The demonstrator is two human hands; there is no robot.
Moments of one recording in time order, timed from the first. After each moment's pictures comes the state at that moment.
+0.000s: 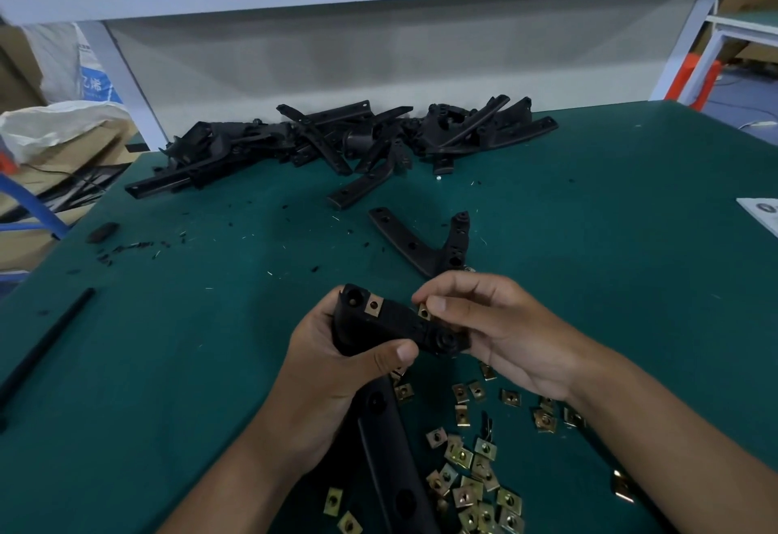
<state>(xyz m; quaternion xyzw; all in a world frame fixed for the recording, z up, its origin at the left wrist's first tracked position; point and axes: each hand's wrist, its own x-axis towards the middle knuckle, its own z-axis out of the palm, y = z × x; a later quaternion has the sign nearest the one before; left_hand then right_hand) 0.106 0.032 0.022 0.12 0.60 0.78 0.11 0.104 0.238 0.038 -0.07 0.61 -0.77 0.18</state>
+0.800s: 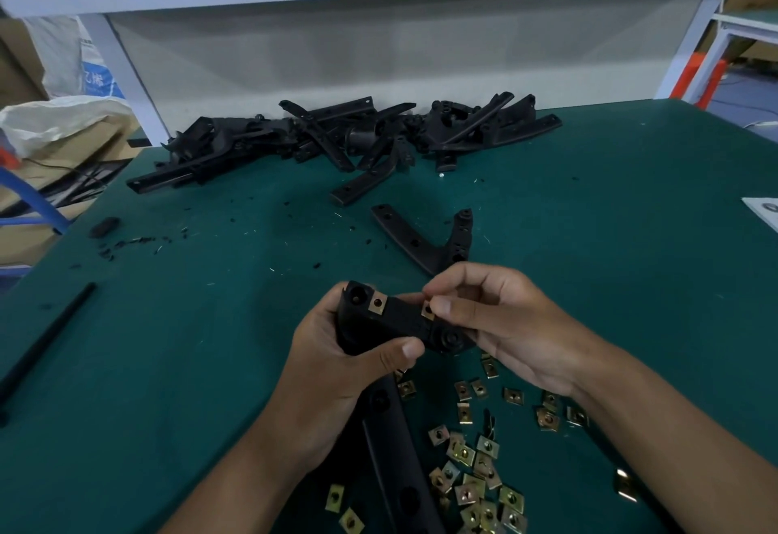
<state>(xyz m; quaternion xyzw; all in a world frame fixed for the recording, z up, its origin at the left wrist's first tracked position) 0.107 0.035 0.021 0.13 0.60 0.79 0.10 0.103 0.238 0.040 -0.06 0.62 -0.77 0.15</state>
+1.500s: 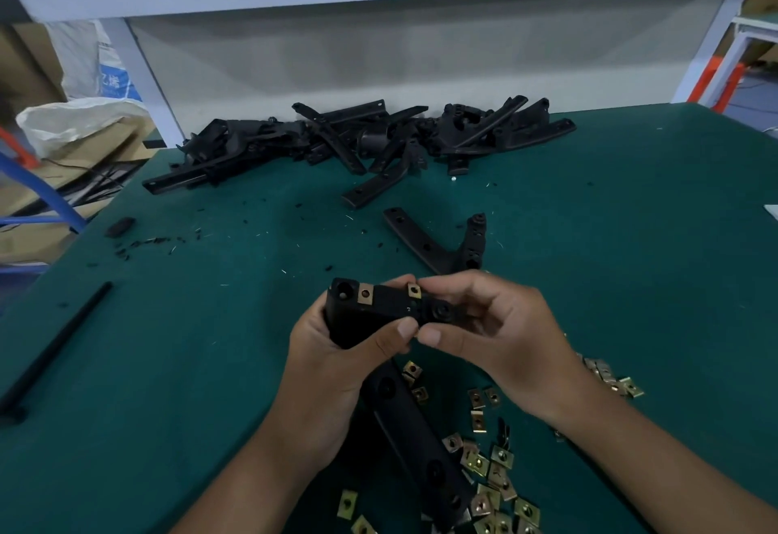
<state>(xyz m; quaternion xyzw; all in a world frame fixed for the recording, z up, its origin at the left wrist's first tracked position) 0.107 0.035 0.027 0.10 0.56 0.82 0.05 0.113 0.219 0.026 -0.11 0.73 -0.68 -0.04</state>
